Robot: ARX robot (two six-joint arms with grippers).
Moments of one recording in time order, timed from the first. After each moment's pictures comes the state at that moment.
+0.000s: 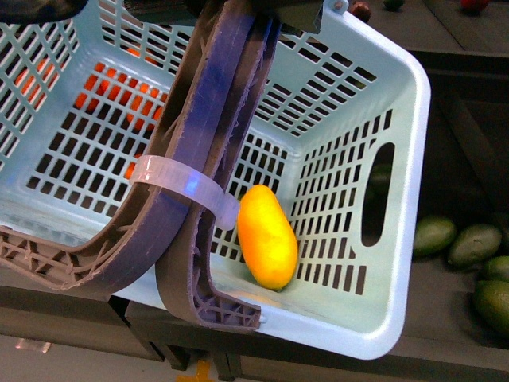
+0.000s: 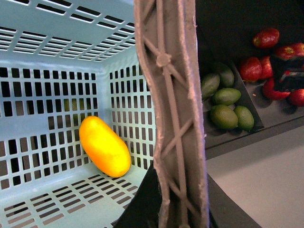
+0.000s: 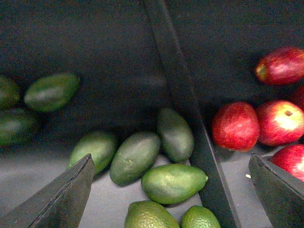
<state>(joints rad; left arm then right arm) -0.68 1.41 1.01 -0.20 -0.07 -0.32 -0.26 1.96 0.58 0.79 -0.01 -0.05</state>
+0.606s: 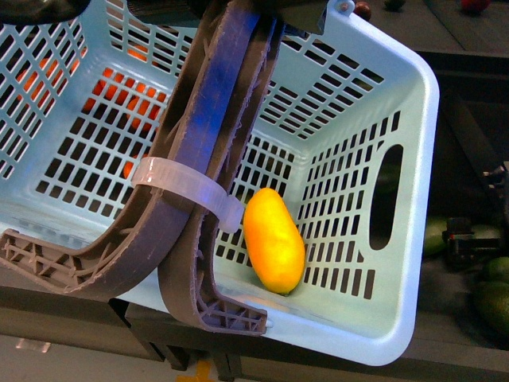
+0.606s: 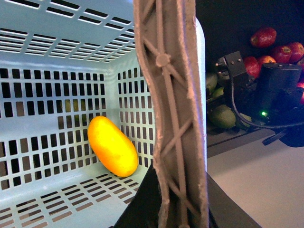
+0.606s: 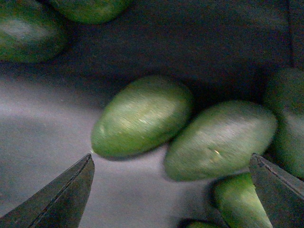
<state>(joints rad) -0.68 1.41 1.01 -0.20 -0.06 -0.32 -0.16 2.48 0.90 0.76 -0.15 -0.17</state>
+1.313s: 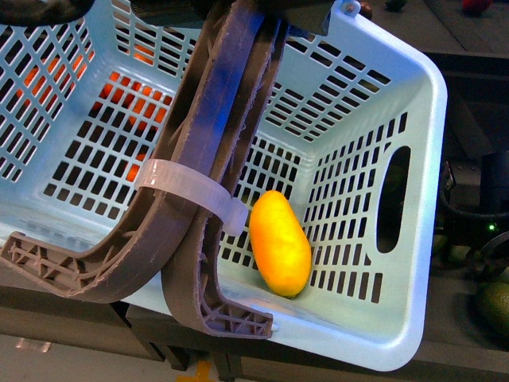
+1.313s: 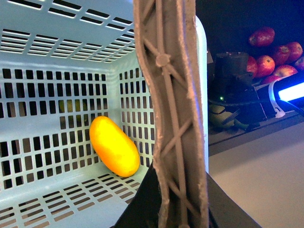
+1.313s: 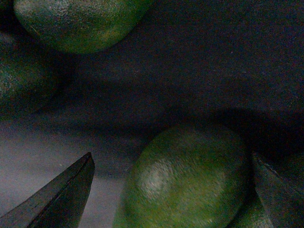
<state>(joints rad) -0.68 1.41 1.01 -0.20 -0.05 -0.32 -0.07 2.70 1.25 0.60 -0.03 -0.01</state>
